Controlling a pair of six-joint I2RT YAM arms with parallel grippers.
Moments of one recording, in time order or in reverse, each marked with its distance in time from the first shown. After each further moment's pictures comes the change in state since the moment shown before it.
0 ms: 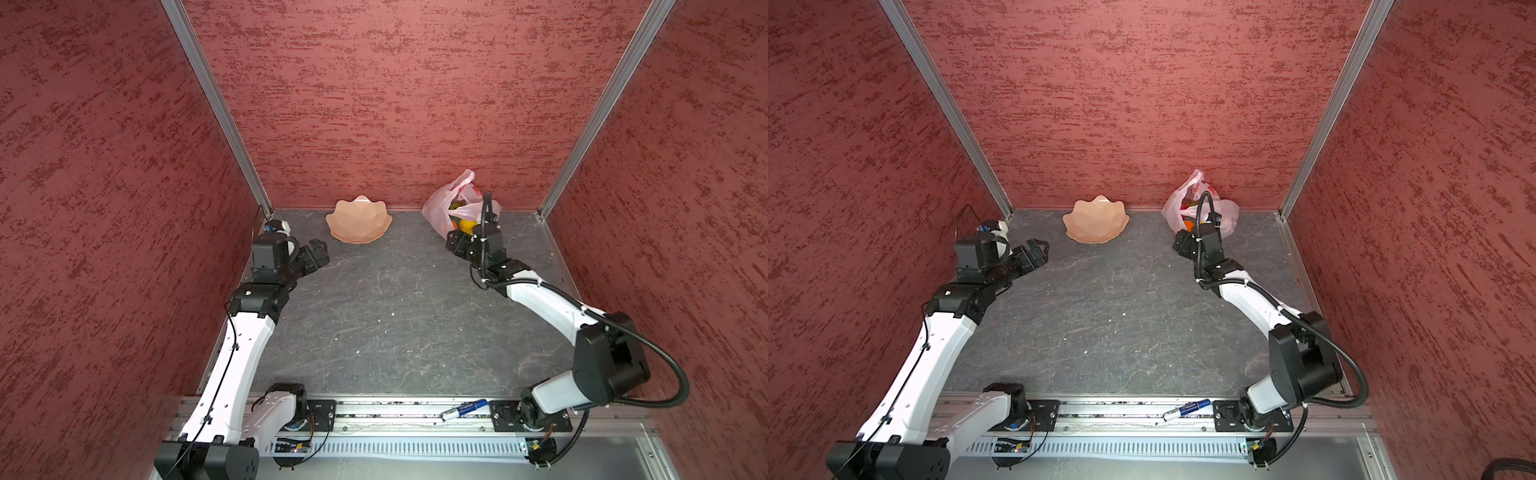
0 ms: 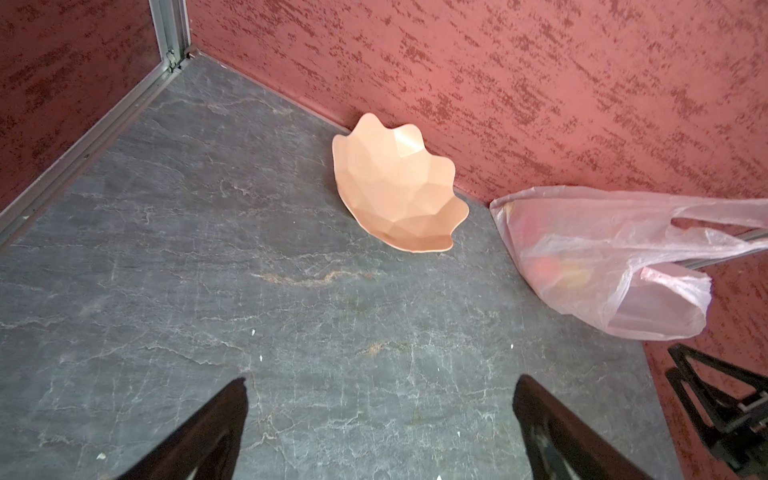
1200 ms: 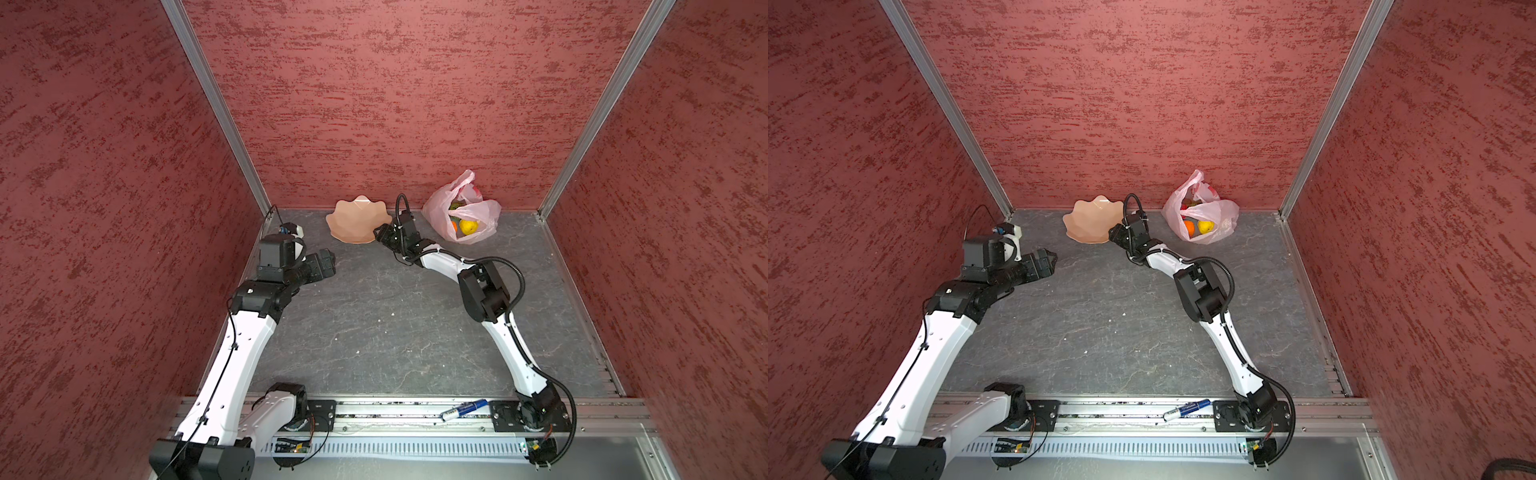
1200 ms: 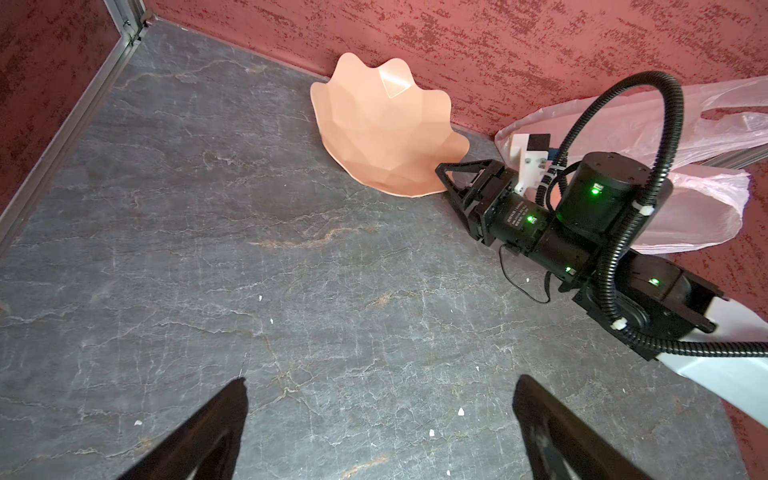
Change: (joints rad) left arm -0.039 0.012 0.040 -0.122 0.041 0.123; right arm 0.162 1.012 1.014 0.048 -0.250 0.298
